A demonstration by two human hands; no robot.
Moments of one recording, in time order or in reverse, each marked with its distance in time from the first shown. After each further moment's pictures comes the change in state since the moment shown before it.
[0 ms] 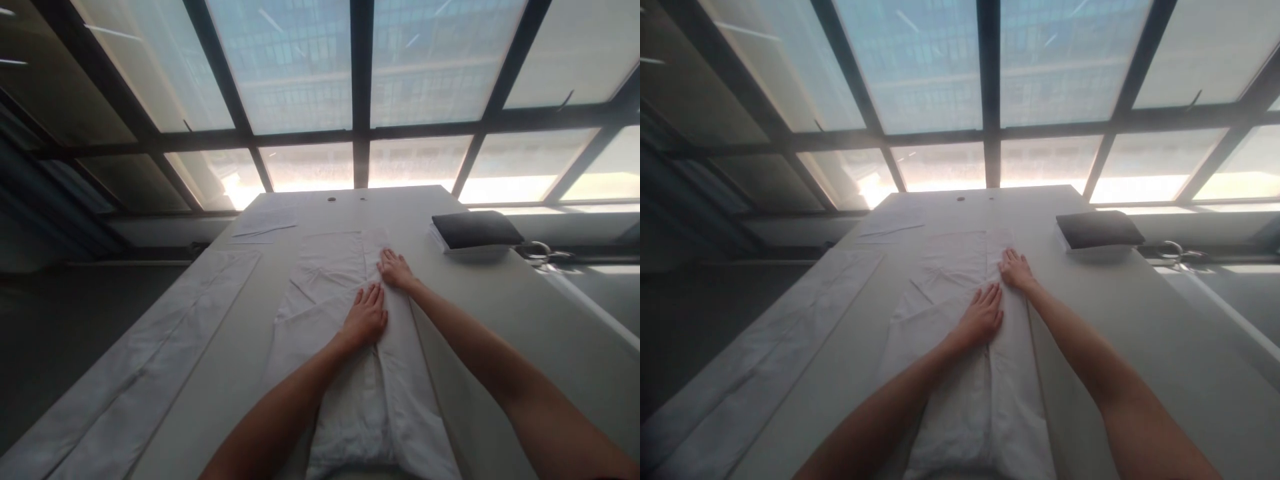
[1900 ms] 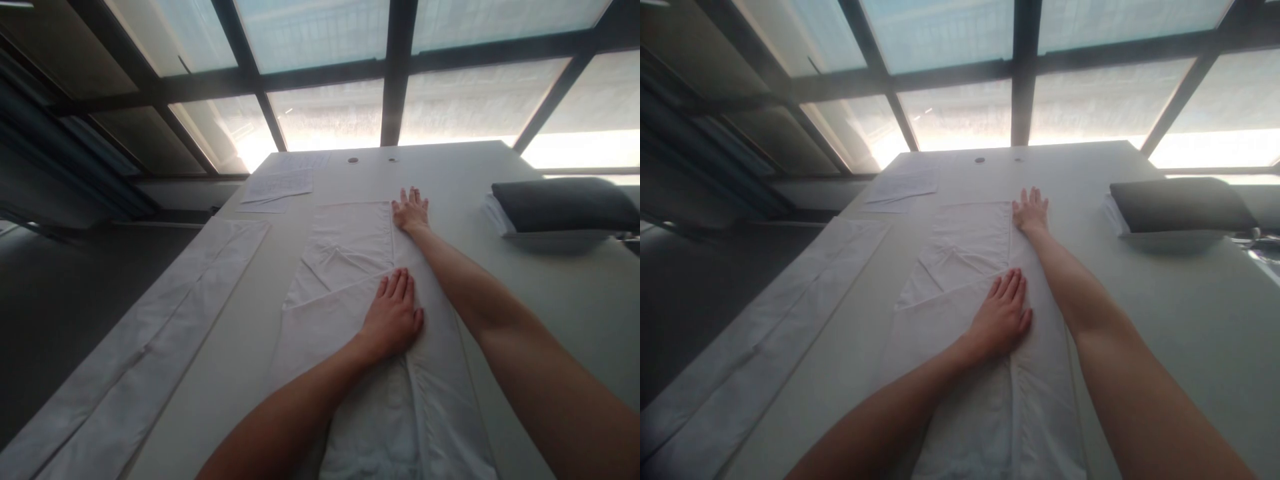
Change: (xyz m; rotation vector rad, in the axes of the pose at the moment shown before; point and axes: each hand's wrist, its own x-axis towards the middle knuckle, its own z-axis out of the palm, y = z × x) left_hand -0.006 0.013 -0.012 0.102 0.000 -0.052; right_hand 0.144 -0.005 0.012 0.095 0.225 0.167
